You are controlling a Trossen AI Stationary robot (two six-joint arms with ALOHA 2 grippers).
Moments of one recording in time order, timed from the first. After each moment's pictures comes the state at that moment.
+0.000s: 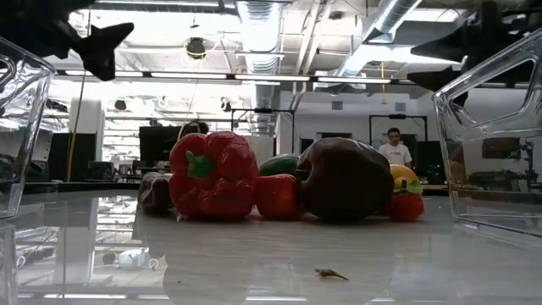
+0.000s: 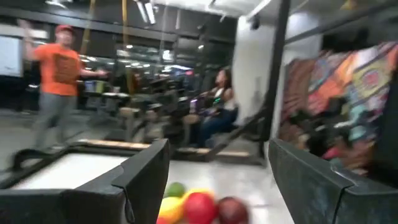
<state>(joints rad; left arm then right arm) -0.11 0.01 0.03 0.27 -0.02 -0.17 -0.14 0.23 0.06 0.33 0.26 0.31</state>
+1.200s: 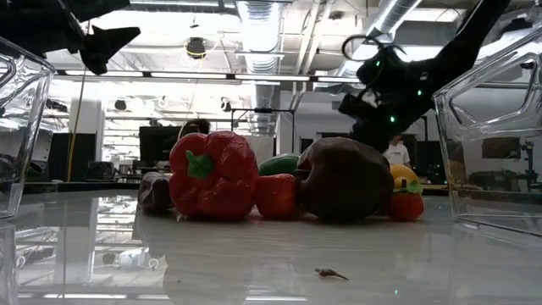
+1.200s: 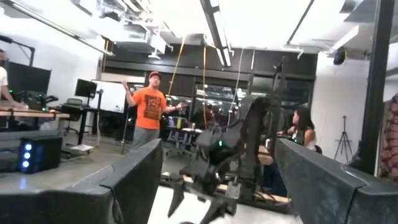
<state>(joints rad) -0.11 0.01 0.04 0.40 -0.38 0.00 -0.38 1.56 0.58 0.33 -0.08 -0.18</state>
